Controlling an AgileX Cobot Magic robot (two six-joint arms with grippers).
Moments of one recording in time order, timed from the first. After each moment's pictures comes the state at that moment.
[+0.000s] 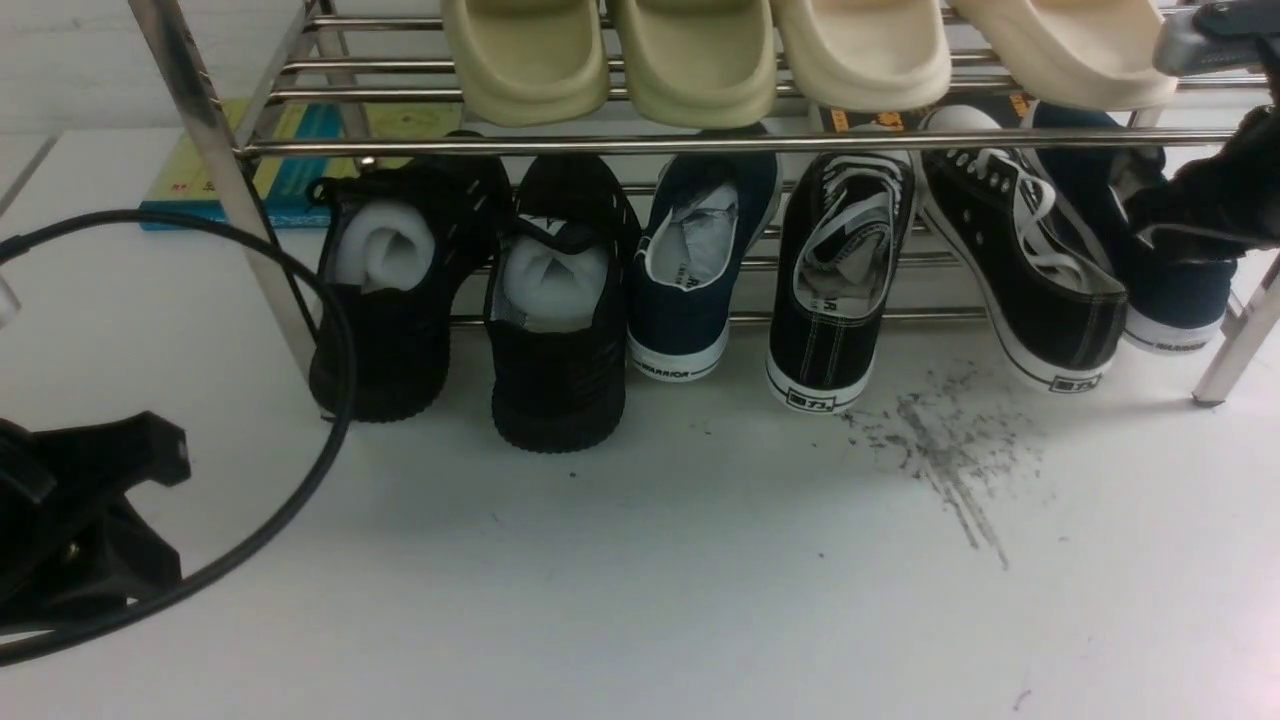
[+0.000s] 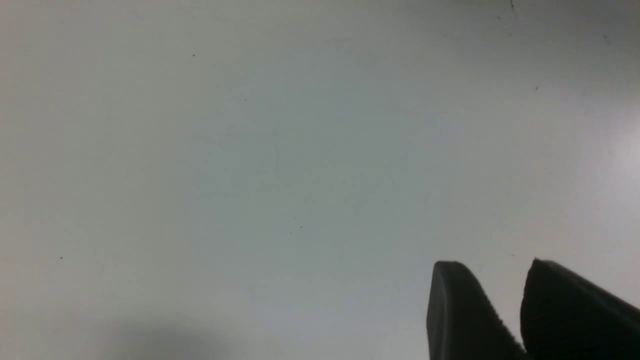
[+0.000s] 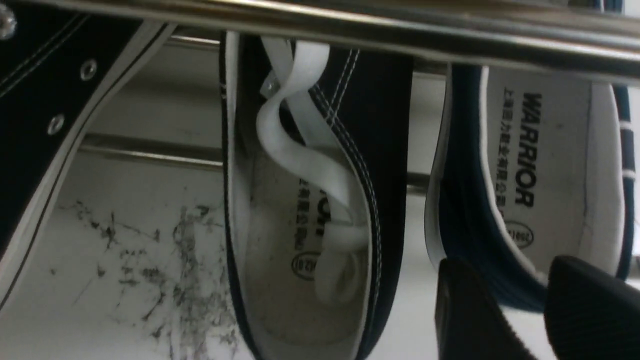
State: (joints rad) right arm 0.05 1.63 -1.34 0.01 0.69 -0.02; left arm -0.01 1.01 -0.92 -0.22 1.16 -0.26
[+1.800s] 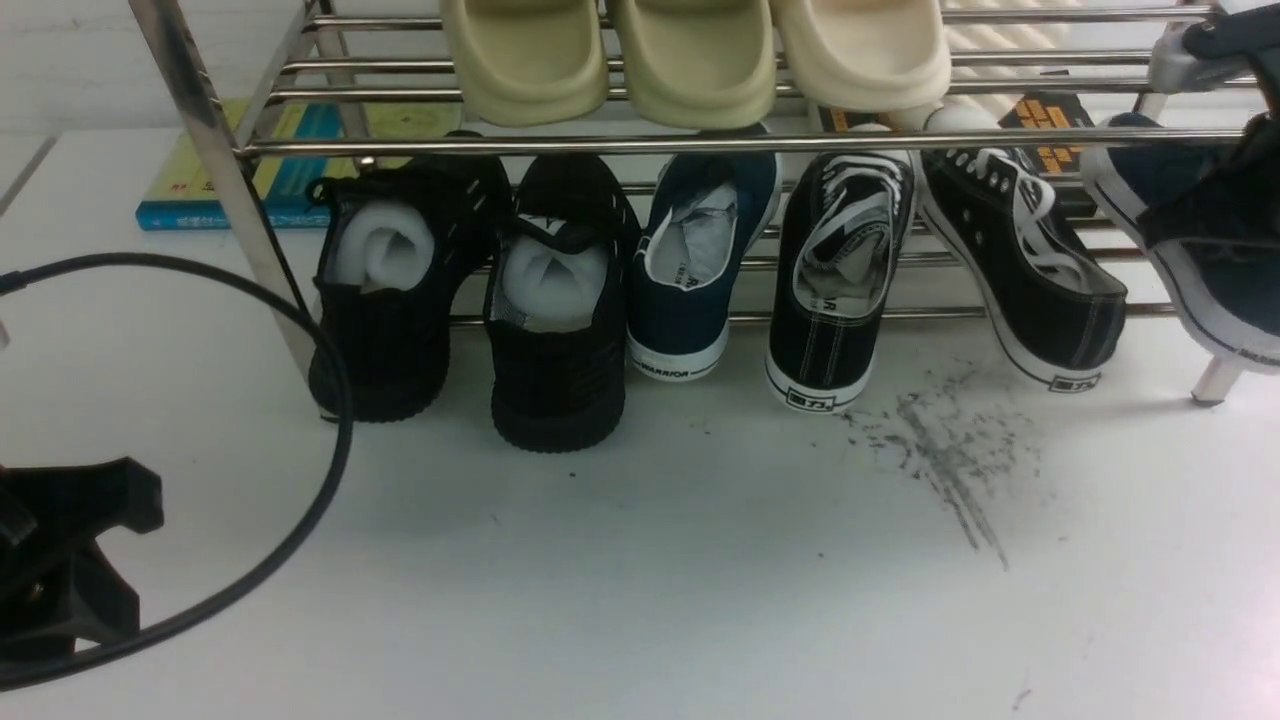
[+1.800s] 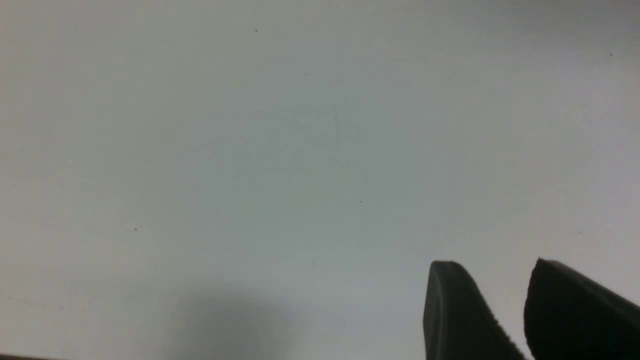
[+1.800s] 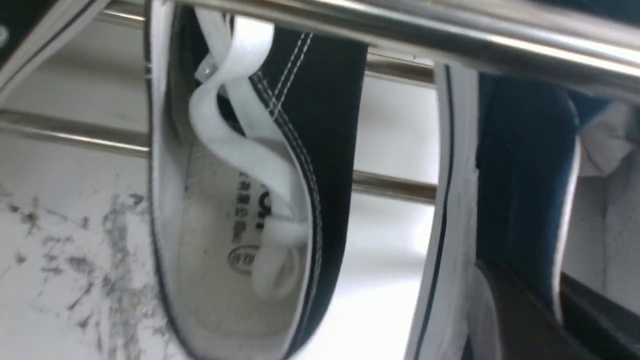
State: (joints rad) right arm 0.05 1.60 -1.34 -0.10 0.74 -0.02; left arm -0.01 1.01 -0.92 -0.14 1.23 -0.24
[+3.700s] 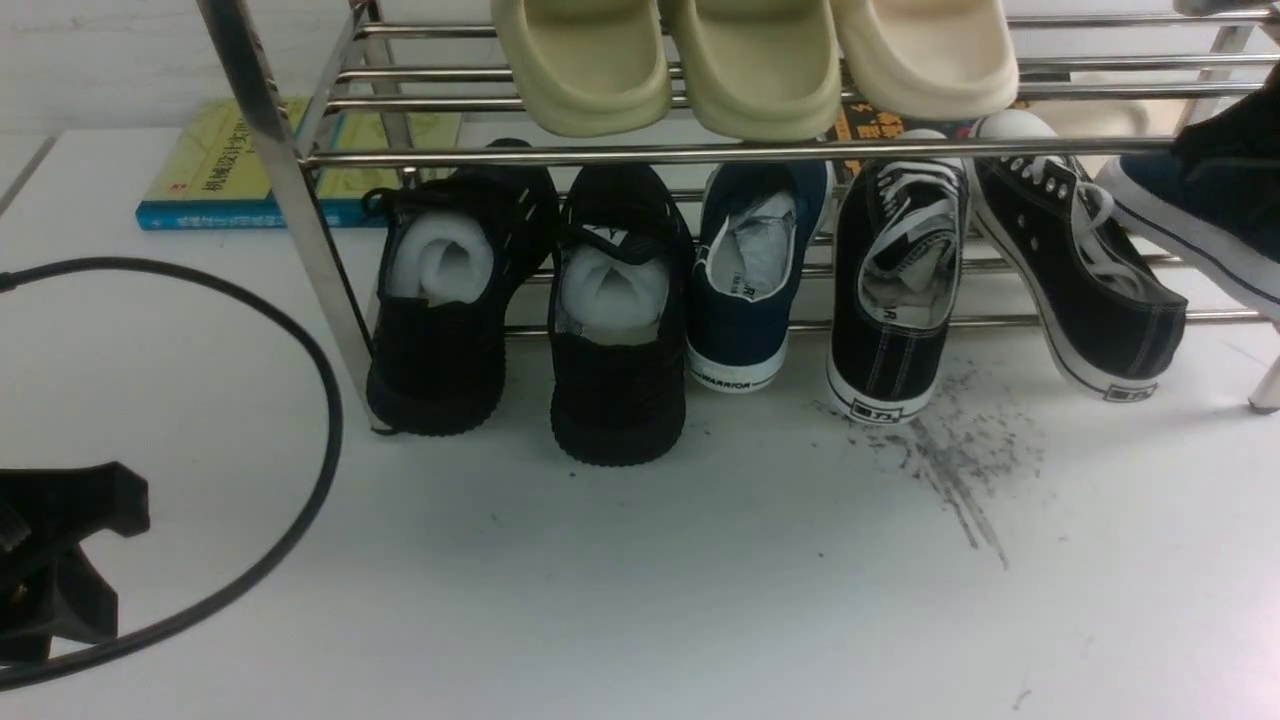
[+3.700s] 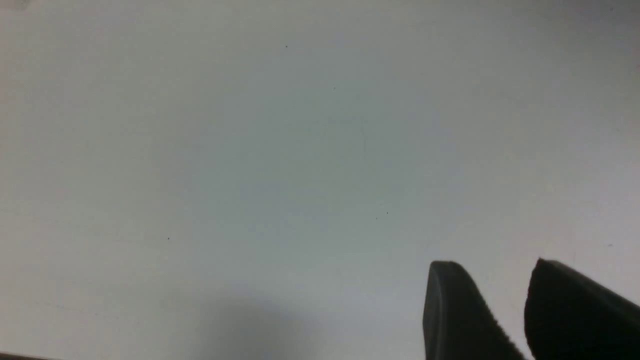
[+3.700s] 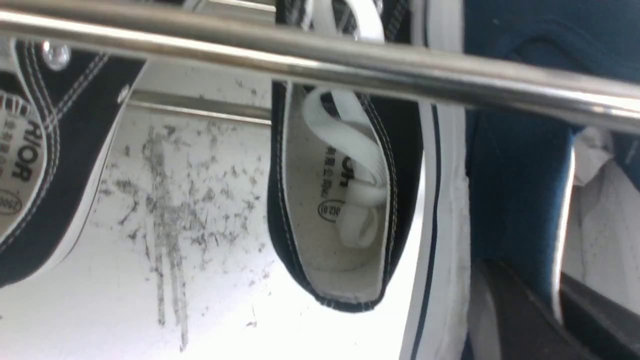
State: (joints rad) right arm 0.05 1.69 -1.66 -0.04 1.16 -0.04; left arm -0.01 1.01 -0.92 -0.09 1.22 -0.24
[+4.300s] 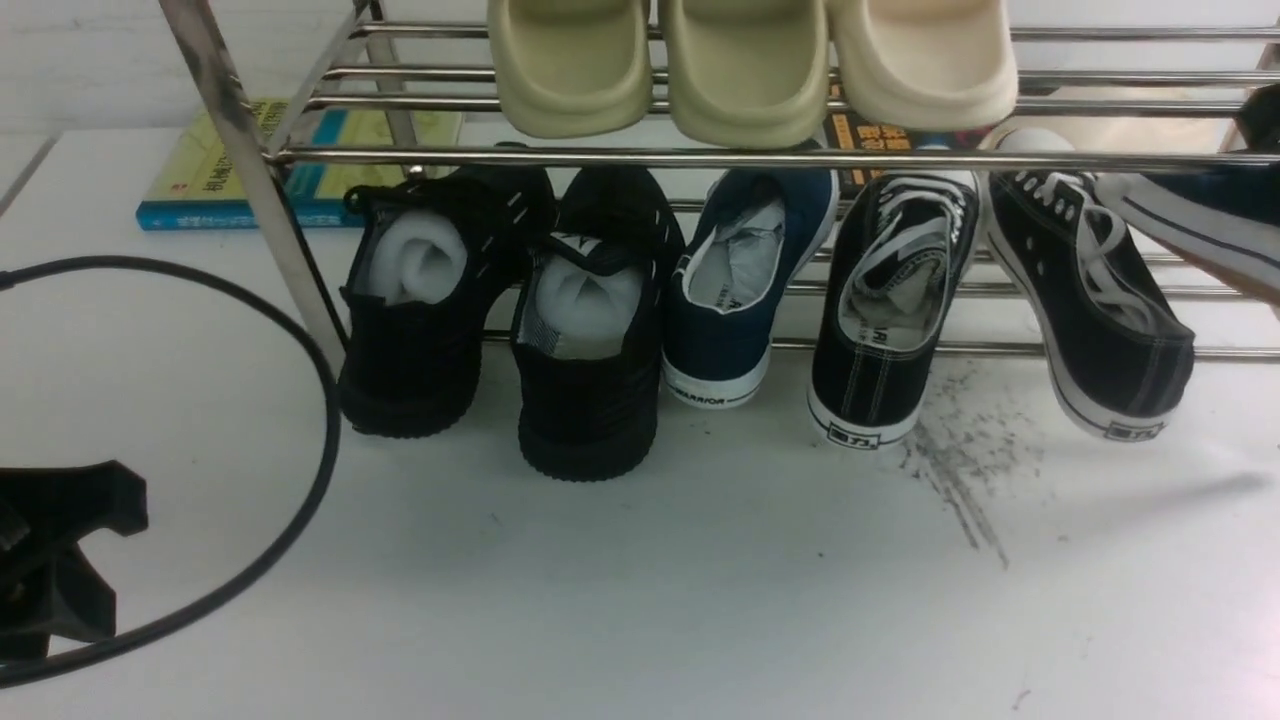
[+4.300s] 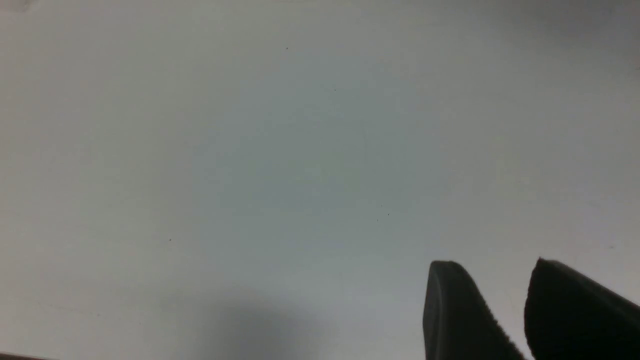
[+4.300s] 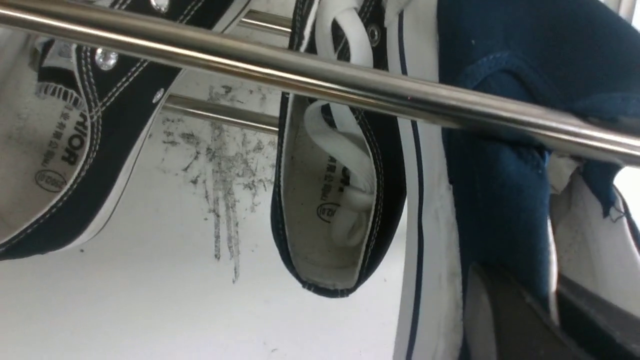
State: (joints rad) right arm 0.05 1.58 -1.65 0.02 1.26 -0.05; left arm -0.01 1.01 -0.92 -0.09 1.22 -0.24
